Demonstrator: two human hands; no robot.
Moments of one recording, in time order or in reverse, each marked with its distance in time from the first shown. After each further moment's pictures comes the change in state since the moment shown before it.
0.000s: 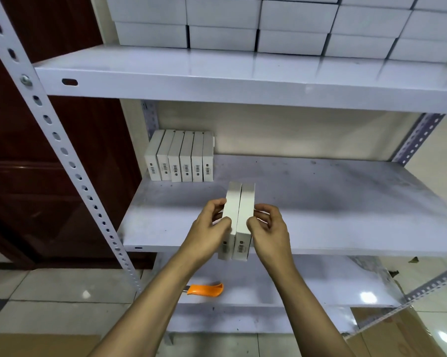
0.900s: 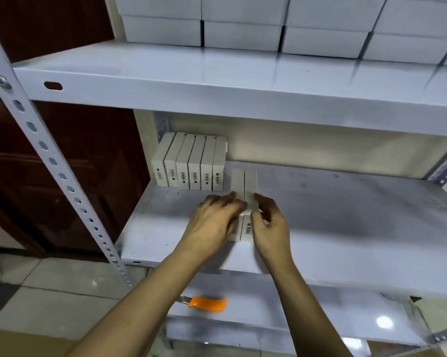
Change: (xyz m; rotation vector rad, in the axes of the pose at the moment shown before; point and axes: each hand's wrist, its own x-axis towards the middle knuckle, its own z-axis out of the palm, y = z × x) left_hand 0.070 0.002 -0.015 1.006 0.057 0.420; right_hand 0.074 0.004 0.027 -0.067 -0.076 -0.147
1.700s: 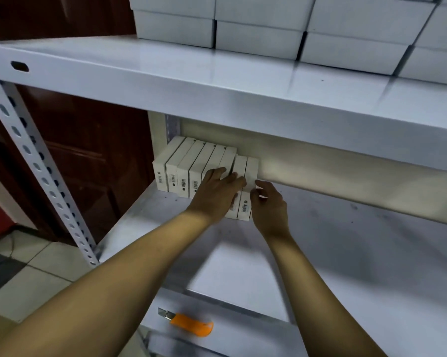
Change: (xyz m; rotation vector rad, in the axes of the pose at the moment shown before) left_hand 0.104 -0.034 0.023 0.202 0.141 -0.005; right_hand 0.121 0.005 0.007 -0.231 -0.095 -0.154
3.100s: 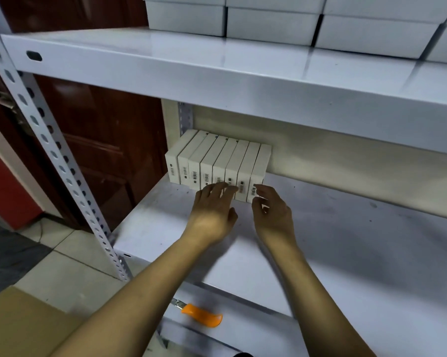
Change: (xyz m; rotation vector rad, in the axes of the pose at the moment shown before) left_hand -0.060 0.012 0.009 -0.051 -0.004 -0.309; right_hand -0.028 0.007 0.008 0.003 -0.084 -0.063
